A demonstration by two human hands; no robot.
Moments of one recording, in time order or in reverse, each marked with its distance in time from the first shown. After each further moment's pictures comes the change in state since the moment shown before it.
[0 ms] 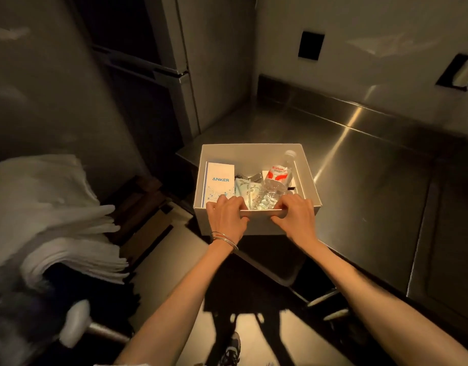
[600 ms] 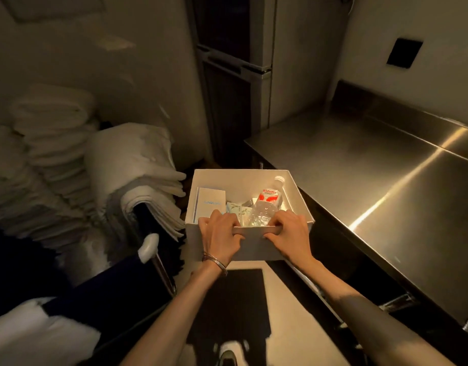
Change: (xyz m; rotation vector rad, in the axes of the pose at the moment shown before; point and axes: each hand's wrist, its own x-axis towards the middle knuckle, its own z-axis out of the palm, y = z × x) left_hand -0.143 -0.056 -0.073 0.114 0.086 -0.288; right_hand -0.082 -0.087 0.032 0.254 -0.212 -0.251
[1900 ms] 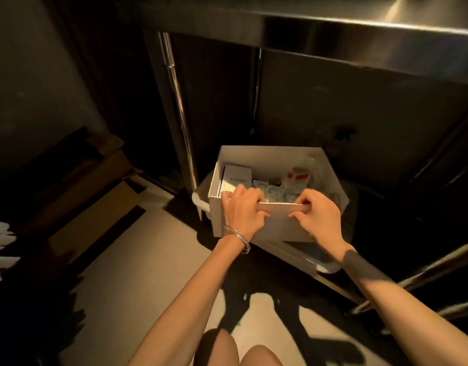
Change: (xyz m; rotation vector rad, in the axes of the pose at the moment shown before) left_hand 0.098 -0.034 0.502 -0.262 0.002 0.513; right_hand -0.046 0.371 0.245 -0.283 0.289 0.327
